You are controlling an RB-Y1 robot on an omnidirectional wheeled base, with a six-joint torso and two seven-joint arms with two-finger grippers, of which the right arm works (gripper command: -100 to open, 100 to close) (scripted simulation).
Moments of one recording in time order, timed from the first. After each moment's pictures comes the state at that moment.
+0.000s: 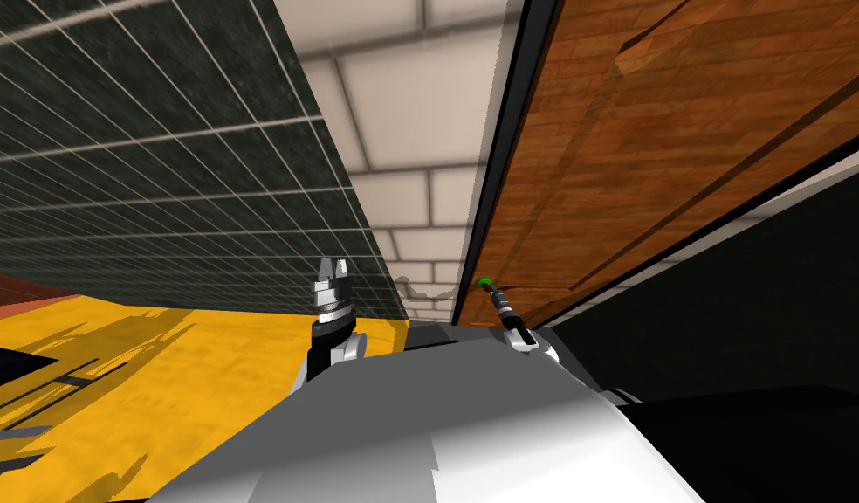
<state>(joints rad) 0.10 -0.47 0.06 -0.88 -0.29 -0.75 -0.15</state>
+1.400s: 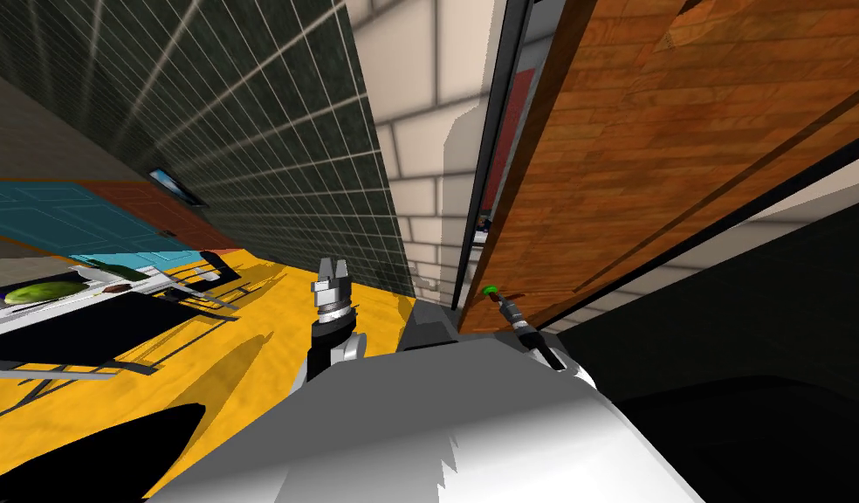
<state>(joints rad) 0.24 -0.59 0.17 -0.90 -0.30 -0.92 -0.26</state>
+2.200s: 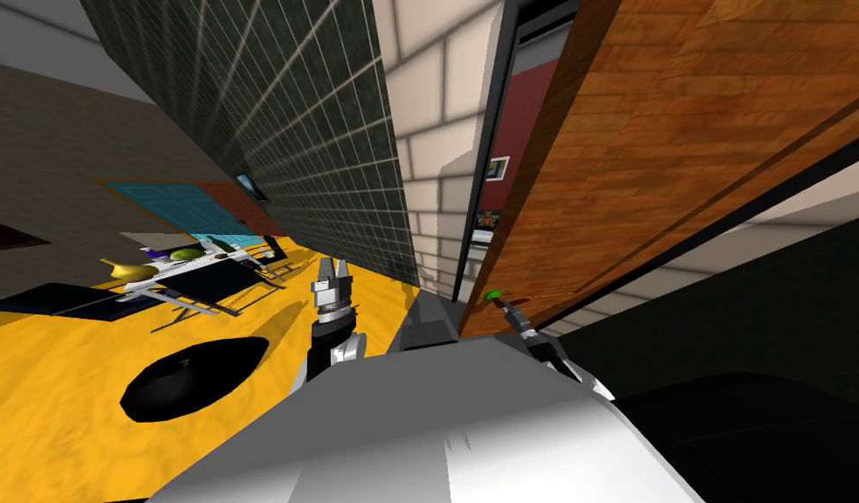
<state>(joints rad) 0.29 -0.63 0.22 -0.88 -0.31 -1.02 -0.30</state>
